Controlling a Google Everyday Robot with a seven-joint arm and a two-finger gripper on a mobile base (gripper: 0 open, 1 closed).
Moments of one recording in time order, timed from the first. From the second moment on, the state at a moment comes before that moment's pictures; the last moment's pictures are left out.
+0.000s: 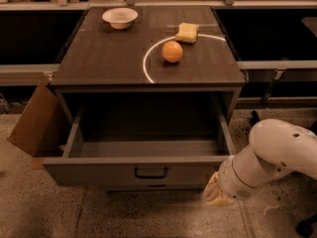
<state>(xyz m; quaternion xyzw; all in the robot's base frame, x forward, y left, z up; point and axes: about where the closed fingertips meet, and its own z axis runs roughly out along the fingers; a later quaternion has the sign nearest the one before) 0.369 -0.147 0.644 -0.65 0.73 0.16 0.13</state>
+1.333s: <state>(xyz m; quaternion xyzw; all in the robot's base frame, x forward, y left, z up) 0.446 -0.166 0.624 -0.62 0.76 0.10 0.18</state>
